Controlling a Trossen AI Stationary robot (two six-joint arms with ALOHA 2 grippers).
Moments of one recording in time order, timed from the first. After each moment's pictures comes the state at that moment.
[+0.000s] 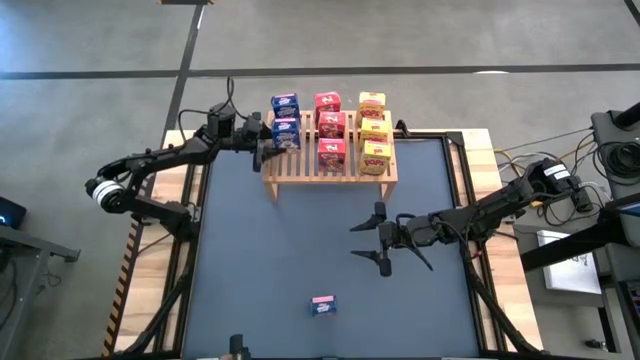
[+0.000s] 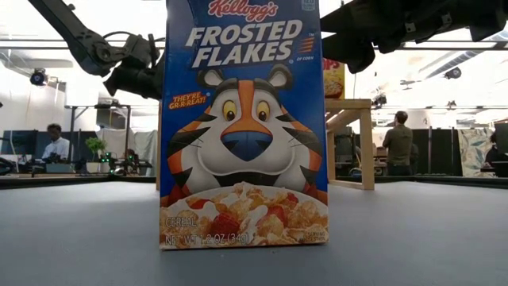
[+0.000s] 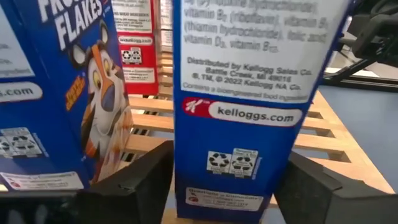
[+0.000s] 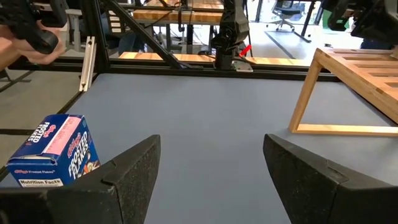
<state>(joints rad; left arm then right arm) 0.91 1.35 0.67 0.35 0.76 0.22 0.31 1.31 0.55 0.56 0.26 0.03</state>
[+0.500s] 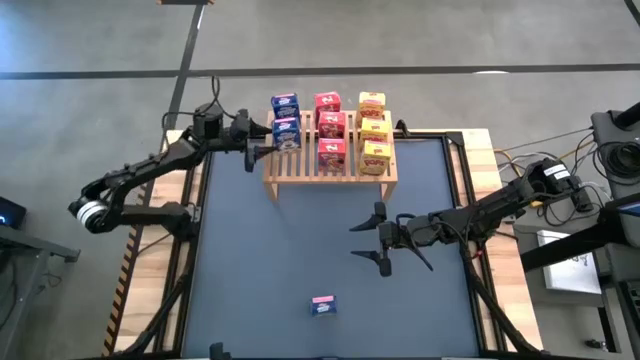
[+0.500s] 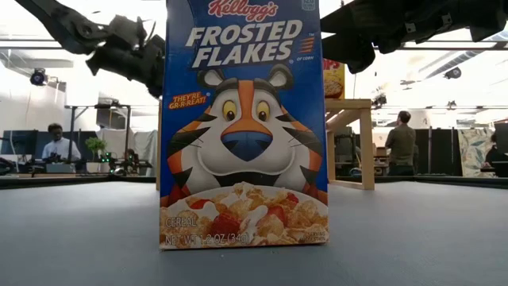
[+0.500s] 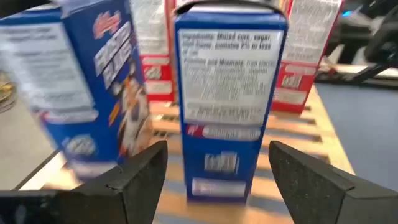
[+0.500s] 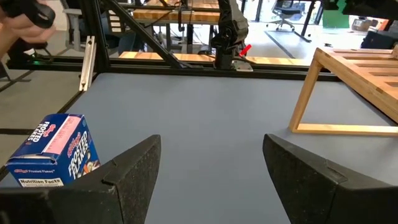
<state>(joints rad) 0.91 1.16 0.67 0.15 0.65 0.24 0.31 1.31 0.55 0.56 0.26 0.03</state>
